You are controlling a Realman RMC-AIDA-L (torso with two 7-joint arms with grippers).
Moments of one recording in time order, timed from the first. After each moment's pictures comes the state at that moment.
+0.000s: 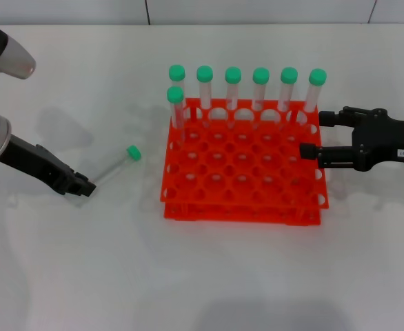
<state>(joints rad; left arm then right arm) -0.78 -1.96 0.79 0.63 2.68 1.44 -1.96 0.41 2.01 -1.12 -0.83 -1.66 -1.34 1.51</state>
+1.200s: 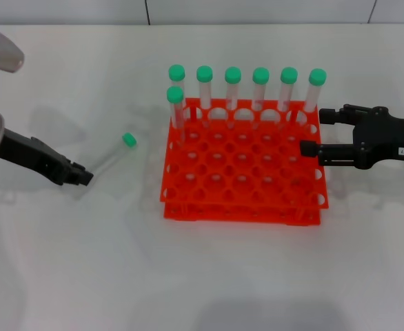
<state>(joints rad) -0.74 -1.96 0.78 0.66 2.62 1.42 -1.96 0.41 2.01 -1.12 -0.83 -1.64 -1.35 1.51</state>
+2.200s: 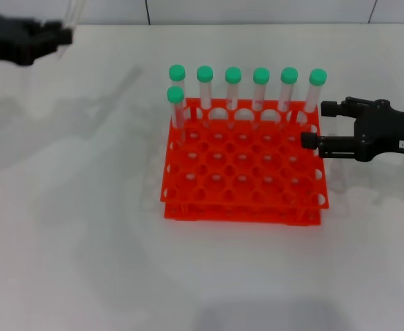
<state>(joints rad) -0.57 -1.92 0.68 0.85 1.94 1.47 -1.69 0.41 2.01 -1.12 -0.83 -1.63 -1.33 1.51</state>
